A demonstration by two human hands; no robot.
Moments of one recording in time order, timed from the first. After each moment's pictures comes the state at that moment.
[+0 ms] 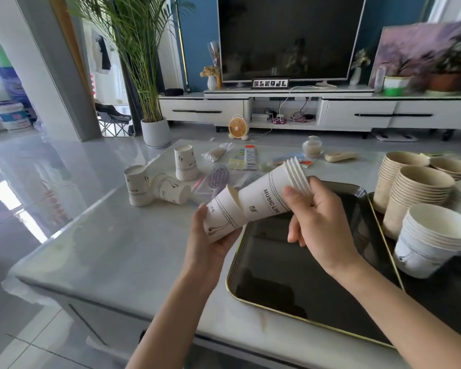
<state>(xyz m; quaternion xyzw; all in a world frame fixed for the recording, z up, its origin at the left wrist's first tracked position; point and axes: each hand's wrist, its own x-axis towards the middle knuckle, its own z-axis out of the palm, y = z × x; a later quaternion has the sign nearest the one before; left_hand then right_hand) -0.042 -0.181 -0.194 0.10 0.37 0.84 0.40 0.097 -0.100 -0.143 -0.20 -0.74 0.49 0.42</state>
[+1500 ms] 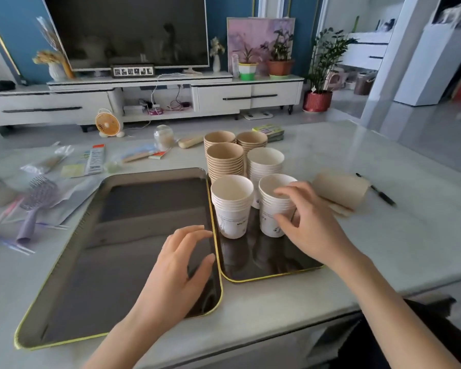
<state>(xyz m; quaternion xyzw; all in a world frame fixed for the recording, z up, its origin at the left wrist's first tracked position) 0.122 -0.109 -0.228 0.69 0.61 0.39 0.05 0.340 0.005 -0.198 -0.43 -0.83 0.08 0.35</state>
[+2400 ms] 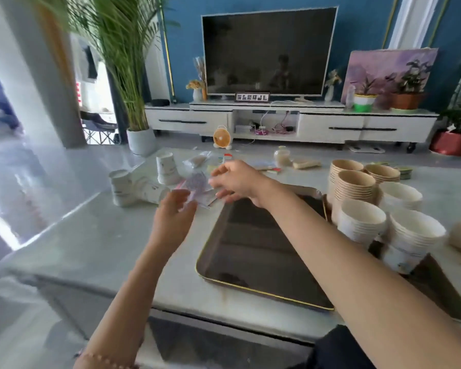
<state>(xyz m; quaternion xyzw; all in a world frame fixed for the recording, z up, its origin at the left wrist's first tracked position) -0.023 -0.189 -0.160 0.32 0.77 0.55 0.05 0.069 -0.082 -0.087 -0.26 -0.80 0.52 0.14</state>
